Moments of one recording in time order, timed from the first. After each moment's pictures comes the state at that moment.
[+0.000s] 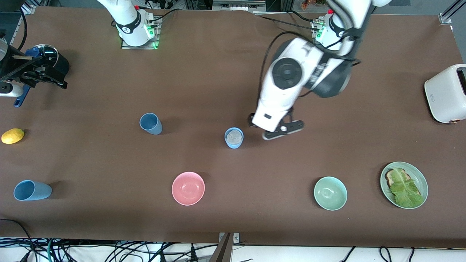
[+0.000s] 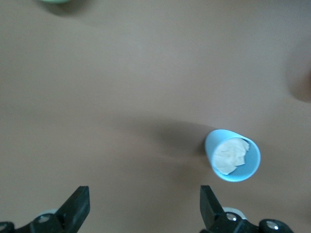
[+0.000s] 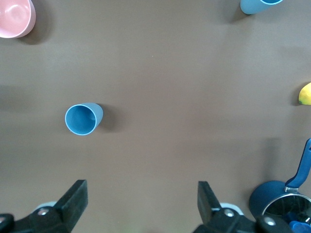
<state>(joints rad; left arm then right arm) -0.62 0.49 0.11 -1.36 -0.11 1.78 -0.78 0.01 -0.02 -0.02 -1.66 -0.01 1.58 0.02</state>
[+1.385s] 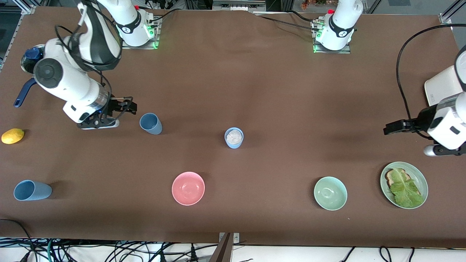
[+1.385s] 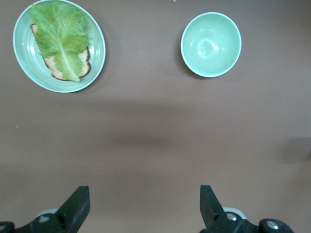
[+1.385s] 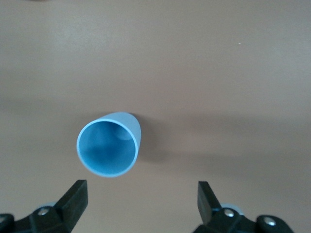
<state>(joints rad) -0.04 0.33 0.11 -1.39 -0.11 1.60 -0.04 0.09 0.12 0.10 -2.12 0.04 2.20 0.09</state>
